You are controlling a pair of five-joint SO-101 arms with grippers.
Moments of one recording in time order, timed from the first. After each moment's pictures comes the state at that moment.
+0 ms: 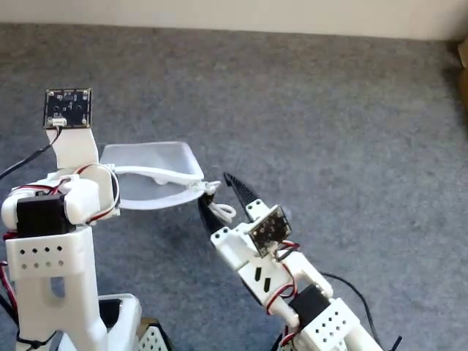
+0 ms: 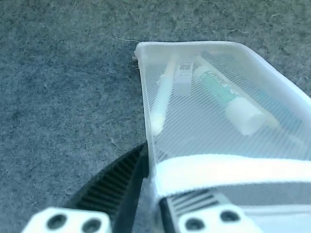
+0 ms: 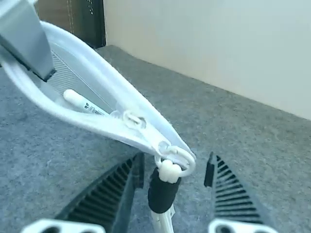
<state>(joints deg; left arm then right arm) -12.0 -46.2 27.2 86.5 4.9 -42.0 -87.5 95.5 5.6 4.8</state>
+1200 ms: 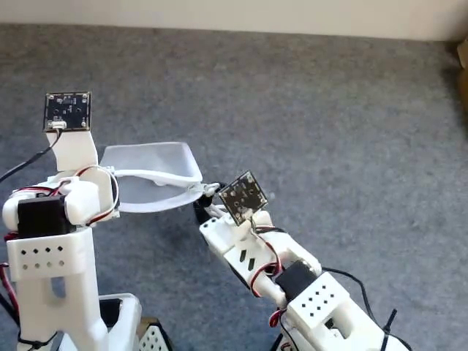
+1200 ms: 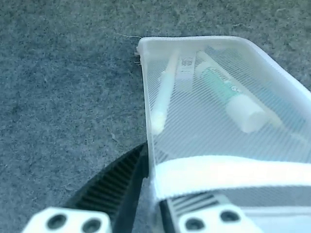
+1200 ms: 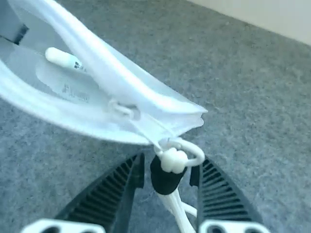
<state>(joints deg) -12.0 -46.4 28.6 86.5 4.9 -43.3 -62.6 78.2 15.1 2.2</state>
